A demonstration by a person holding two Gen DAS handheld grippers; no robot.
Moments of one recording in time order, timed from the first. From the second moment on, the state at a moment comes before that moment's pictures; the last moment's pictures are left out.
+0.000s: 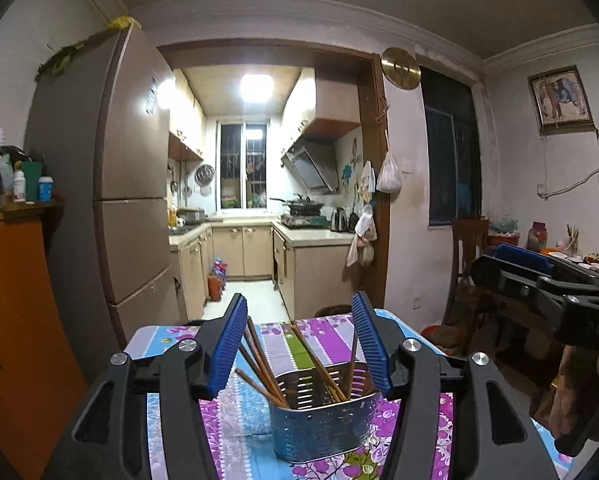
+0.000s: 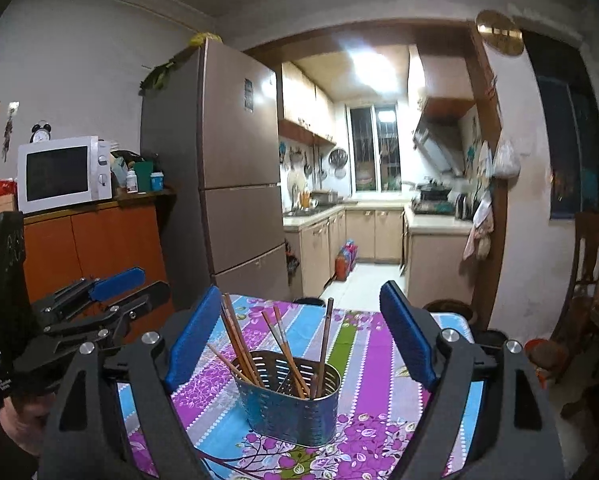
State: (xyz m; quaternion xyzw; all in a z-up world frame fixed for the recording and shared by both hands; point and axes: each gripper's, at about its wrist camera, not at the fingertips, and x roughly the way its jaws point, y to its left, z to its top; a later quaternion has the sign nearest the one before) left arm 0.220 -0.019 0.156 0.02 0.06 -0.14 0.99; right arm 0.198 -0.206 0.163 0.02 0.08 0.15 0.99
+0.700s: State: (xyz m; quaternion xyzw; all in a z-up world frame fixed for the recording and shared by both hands) left arm 0.083 -0.015 0.115 0.03 0.04 -0.18 0.98; right arm 0.067 -0.199 0.116 0.02 0.07 0.16 0.98
